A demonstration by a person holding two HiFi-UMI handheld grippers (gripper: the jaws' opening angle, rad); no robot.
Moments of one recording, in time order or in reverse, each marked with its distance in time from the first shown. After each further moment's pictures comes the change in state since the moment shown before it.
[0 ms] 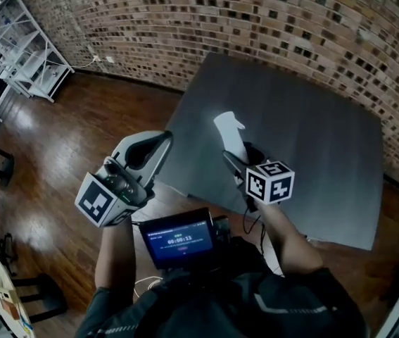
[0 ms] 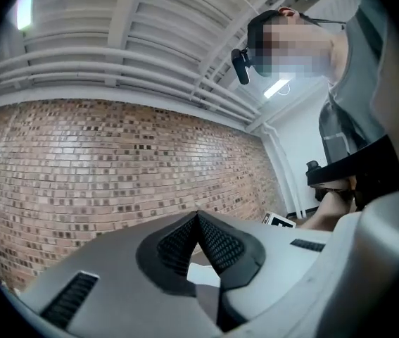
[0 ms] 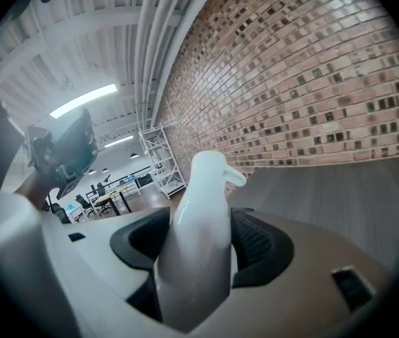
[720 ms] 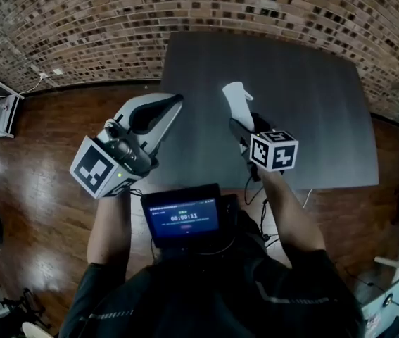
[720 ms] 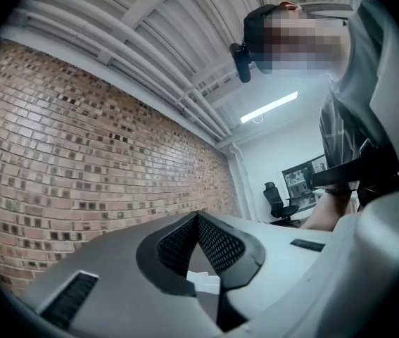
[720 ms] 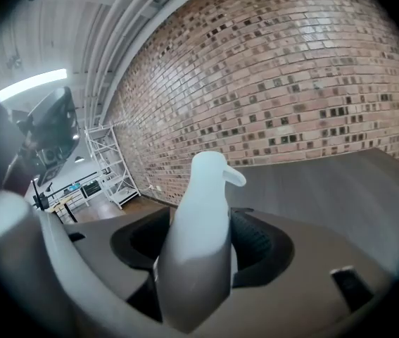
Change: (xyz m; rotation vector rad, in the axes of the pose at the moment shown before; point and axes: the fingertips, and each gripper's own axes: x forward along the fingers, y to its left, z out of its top) left arm 0.024 0.104 -0.040 -0.131 -0.094 -0.374; right arm 0.059 -0.044 0.004 0.129 -0.032 -0.417
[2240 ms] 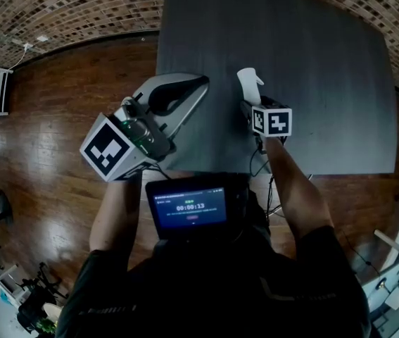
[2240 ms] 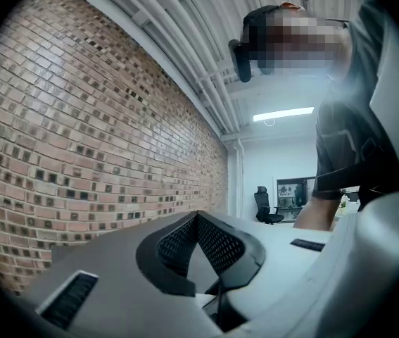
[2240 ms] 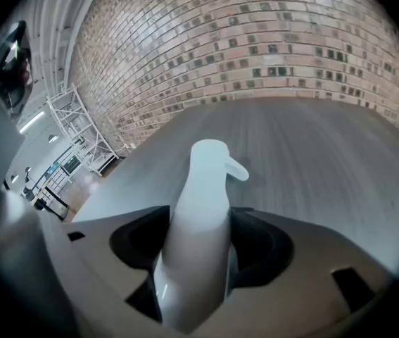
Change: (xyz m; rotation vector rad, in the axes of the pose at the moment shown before) left arm 0.029 0.045 -0.134 -0.253 0.086 -0.053; right arm 0.128 -0.094 -0.158 0.086 0.431 -0.153
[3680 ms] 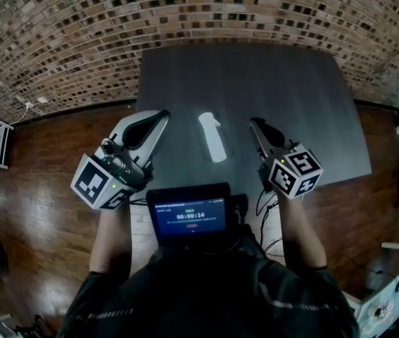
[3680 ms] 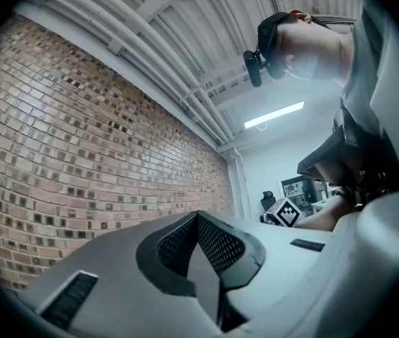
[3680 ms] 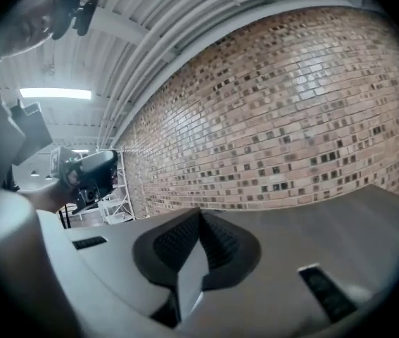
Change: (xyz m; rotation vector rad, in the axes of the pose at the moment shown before) left arm 0.016 -0.078 0.095 0.141 -0.124 0.035; right arm -0.325 0.028 0.099 -0.158 -0.755 0.174
